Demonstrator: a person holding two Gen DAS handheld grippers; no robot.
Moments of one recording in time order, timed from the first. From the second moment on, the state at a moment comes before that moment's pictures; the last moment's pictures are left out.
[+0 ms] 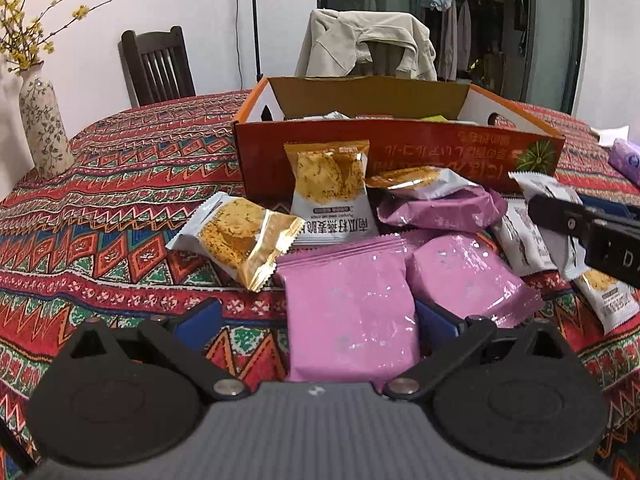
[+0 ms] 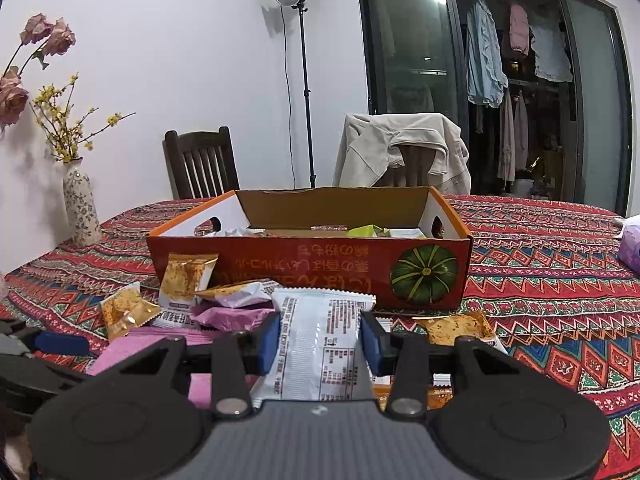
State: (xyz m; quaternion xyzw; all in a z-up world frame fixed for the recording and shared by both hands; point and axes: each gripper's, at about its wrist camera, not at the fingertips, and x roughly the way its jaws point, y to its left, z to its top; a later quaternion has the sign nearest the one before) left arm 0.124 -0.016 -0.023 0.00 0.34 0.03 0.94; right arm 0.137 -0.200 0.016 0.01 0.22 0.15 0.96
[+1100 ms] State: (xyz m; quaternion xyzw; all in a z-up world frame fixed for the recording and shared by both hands) left arm 0.110 -0.003 0.015 -0.01 0.27 0.00 0.96; right arm 0.136 -0.204 0.027 0.01 0.21 0.15 0.97
